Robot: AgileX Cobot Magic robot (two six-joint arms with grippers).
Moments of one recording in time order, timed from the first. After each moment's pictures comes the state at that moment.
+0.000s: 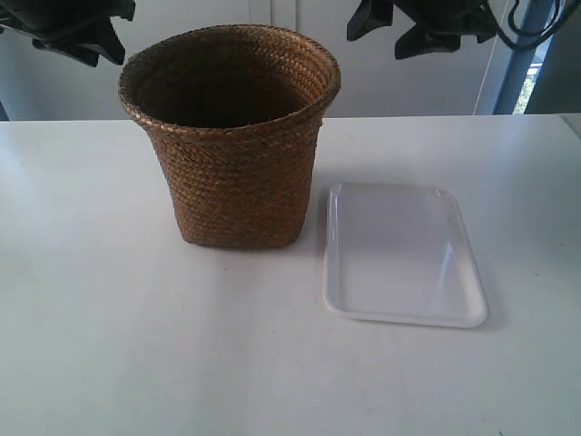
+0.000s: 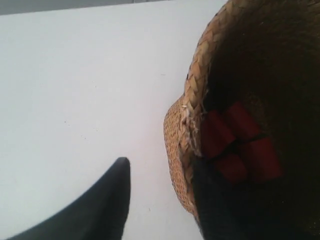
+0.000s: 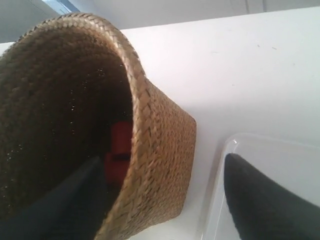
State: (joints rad) left arm -0.04 1.88 -1.94 -0.25 1.06 0.10; right arm 0.05 1.86 -1.82 0.50 0.90 -0.07
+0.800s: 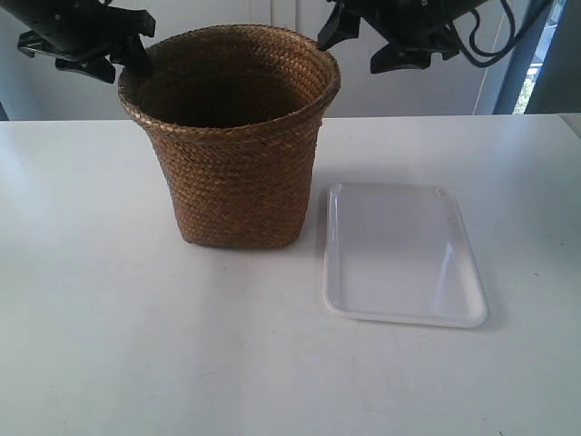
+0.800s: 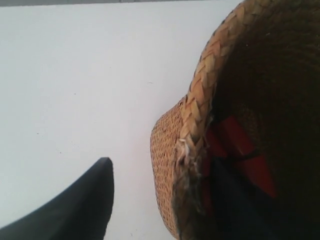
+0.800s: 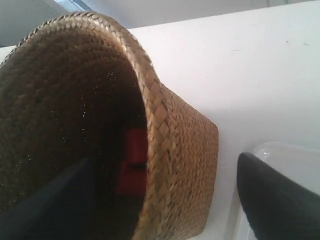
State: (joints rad) left arm -0.05 1.95 -1.94 -0.32 0.98 0.10; right arm 0.08 1.94 -1.85 0.57 0.85 -0.10
